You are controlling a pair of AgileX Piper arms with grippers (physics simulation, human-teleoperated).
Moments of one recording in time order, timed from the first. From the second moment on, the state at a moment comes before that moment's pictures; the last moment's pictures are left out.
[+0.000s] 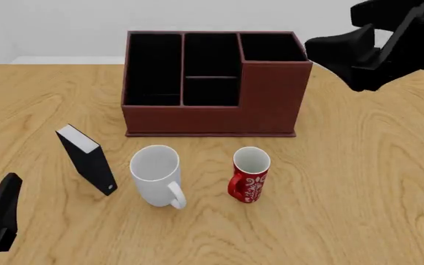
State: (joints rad) left arm 0.00 0.00 0.00 0.00 0.00; right arm 0.55 0.92 -1.08 0.54 -0.30
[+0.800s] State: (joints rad) left arm 0.00 0.00 0.00 0.00 0.00; right arm 0.73 1.26 -1.20 0.60 -0.20
